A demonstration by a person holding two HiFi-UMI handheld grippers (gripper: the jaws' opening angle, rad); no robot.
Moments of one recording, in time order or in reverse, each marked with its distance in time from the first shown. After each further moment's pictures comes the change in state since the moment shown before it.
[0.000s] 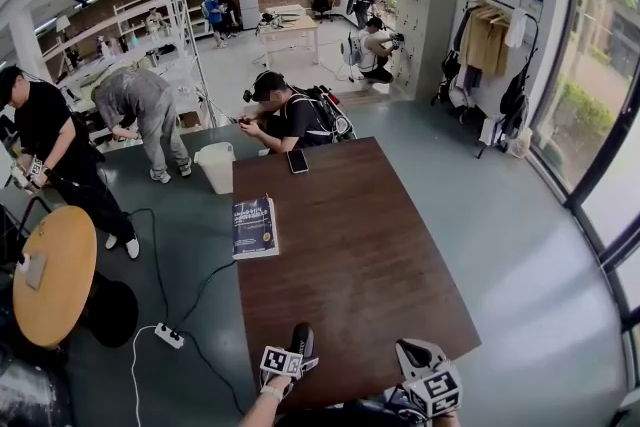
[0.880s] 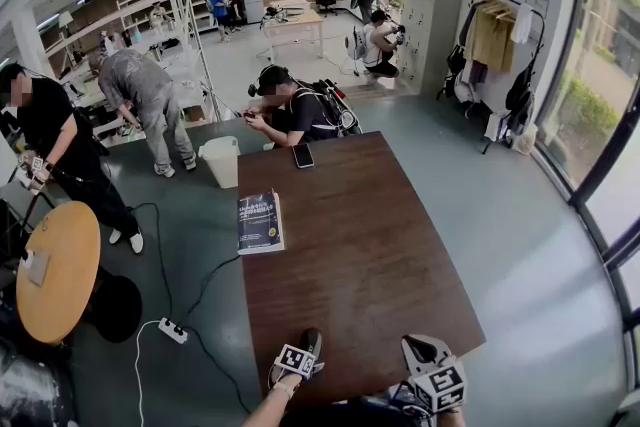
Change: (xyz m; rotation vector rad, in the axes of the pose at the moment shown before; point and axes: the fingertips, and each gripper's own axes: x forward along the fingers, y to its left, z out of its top) left arm 0.027 0.012 -0.057 0.020 0.261 0.079; right arm 0.007 -0.001 0.003 0.020 0.035 -0.005
